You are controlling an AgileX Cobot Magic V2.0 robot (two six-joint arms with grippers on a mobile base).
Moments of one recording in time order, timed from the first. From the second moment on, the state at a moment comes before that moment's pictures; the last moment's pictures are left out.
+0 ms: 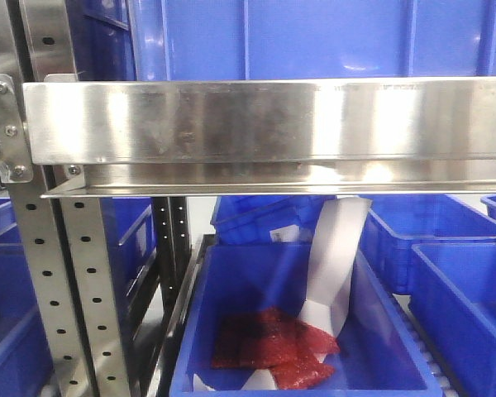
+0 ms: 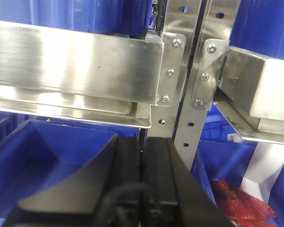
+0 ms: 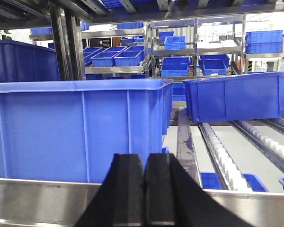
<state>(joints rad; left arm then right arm) -0.02 -0.01 0.03 -0.13 0.05 0.16 0.12 0.07 -0.35 0.10 0.21 0.02</state>
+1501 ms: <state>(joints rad) -0.02 -0.01 0.03 -0.13 0.05 0.16 0.02 -0.01 0.03 0.01 0.04 0.02</state>
